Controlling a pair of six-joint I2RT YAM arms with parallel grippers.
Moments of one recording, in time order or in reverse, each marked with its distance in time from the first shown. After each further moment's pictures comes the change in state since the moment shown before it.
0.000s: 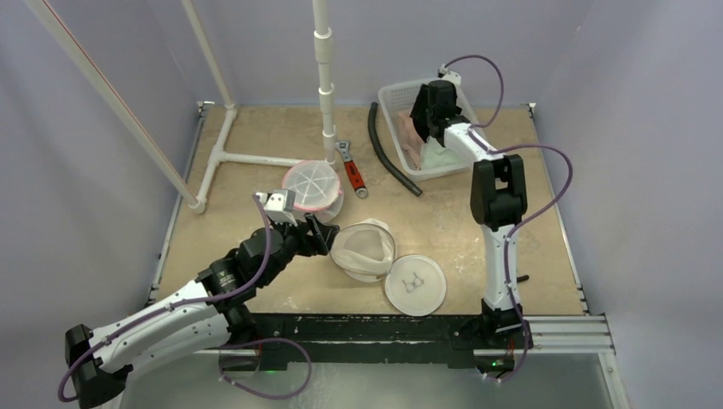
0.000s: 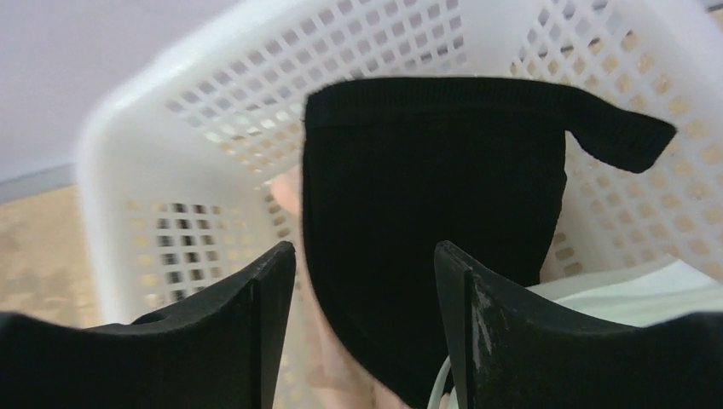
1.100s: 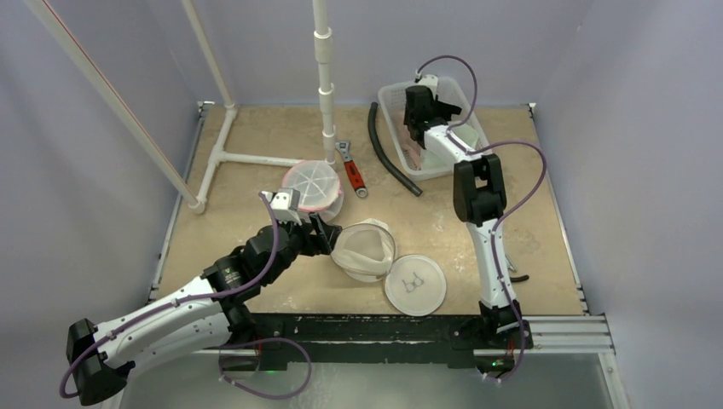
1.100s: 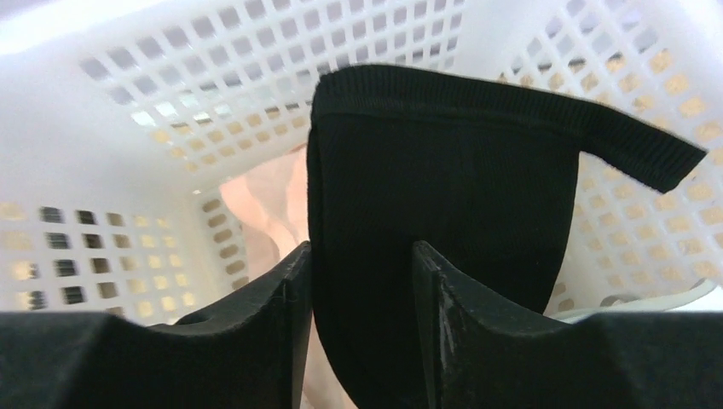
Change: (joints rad) left arm 0.000 0.053 0.009 0.001 0.001 -0.011; right arm 0.081 0.195 0.192 -0.034 0.230 -0.214
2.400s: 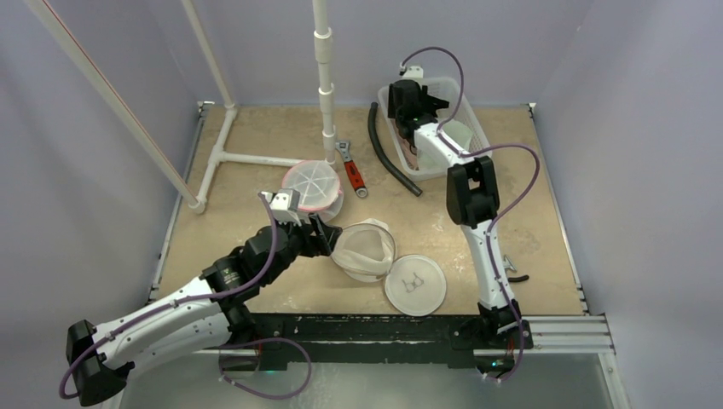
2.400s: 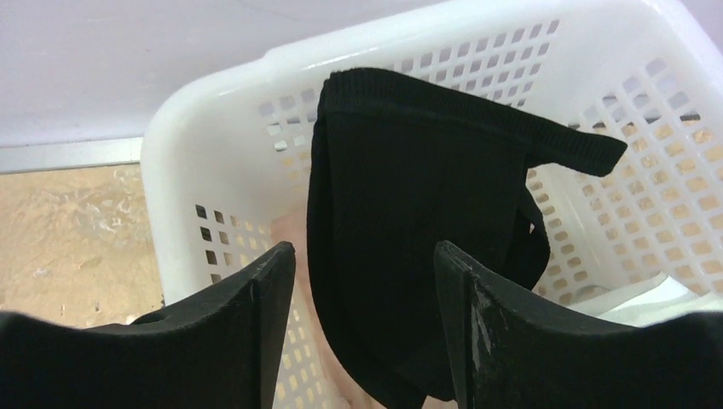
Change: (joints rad) left arm 0.000 -0.007 0.000 -0.011 0.018 -0.008; right arm 0.065 0.026 0.105 0.010 0.005 -0.050
